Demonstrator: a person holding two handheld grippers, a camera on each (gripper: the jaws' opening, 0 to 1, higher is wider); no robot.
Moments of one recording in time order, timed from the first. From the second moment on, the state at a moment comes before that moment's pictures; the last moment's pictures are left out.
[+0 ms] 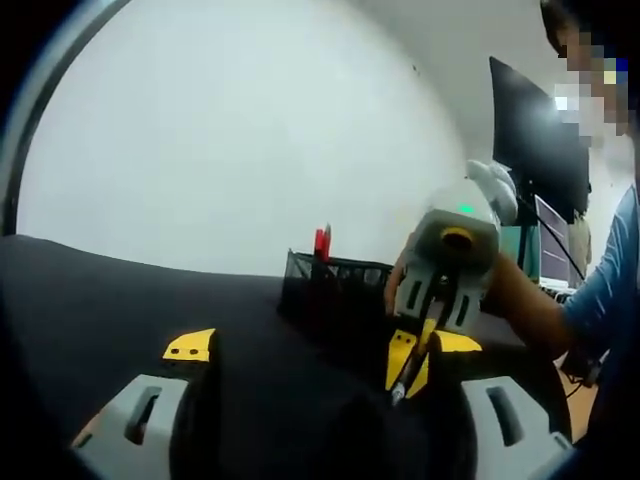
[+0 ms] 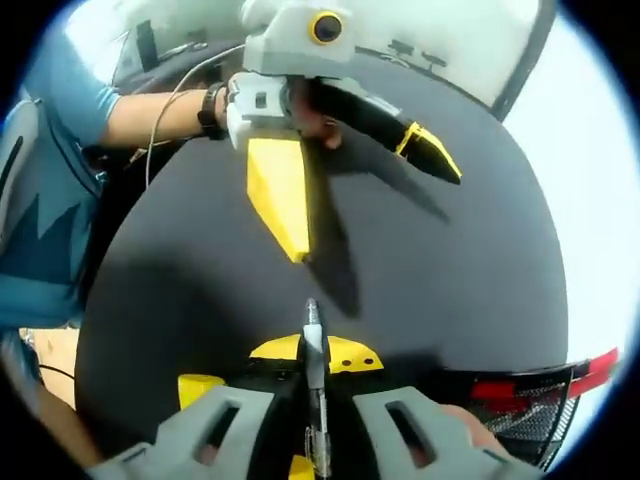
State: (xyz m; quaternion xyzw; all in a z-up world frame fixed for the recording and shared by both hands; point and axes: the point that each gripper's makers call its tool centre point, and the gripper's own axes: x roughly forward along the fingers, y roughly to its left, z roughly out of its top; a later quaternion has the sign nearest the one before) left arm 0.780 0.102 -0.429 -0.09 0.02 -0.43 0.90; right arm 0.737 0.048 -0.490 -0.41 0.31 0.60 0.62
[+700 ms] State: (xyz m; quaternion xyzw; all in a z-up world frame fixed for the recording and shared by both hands) left arm 0.774 0.096 -0.427 -0.09 0.02 -0.45 0.89; right arm 0.754 0.040 -0.393 -0.30 0.17 0.59 0.74
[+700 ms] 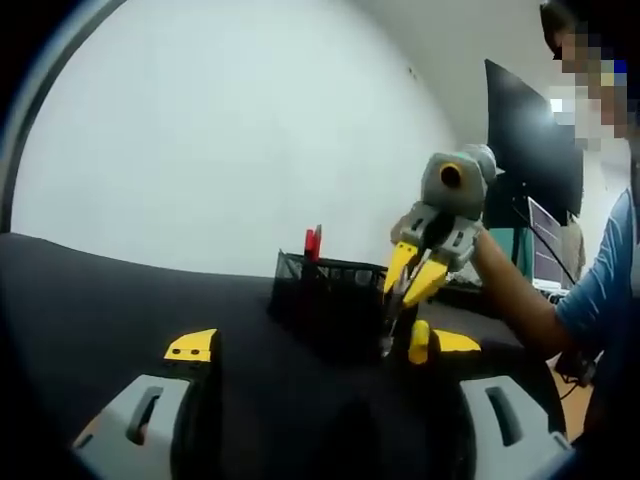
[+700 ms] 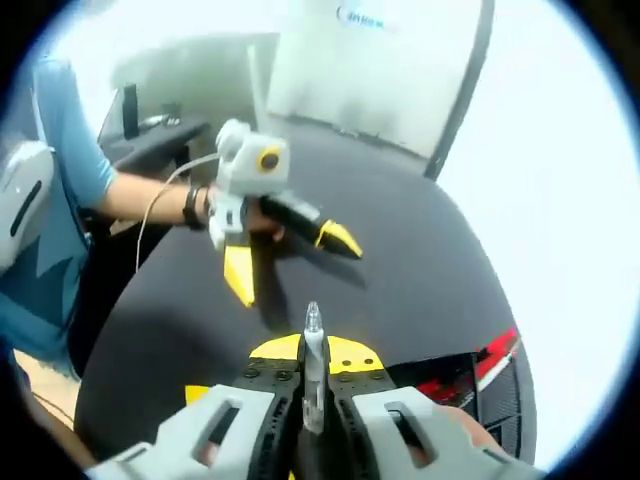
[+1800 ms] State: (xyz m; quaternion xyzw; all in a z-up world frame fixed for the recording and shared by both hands) left arm 0.773 0.094 -0.432 -0.08 0.03 -0.45 0.89; right arm 0.796 -0.027 -0.257 -0.05 0.00 0.47 0.88
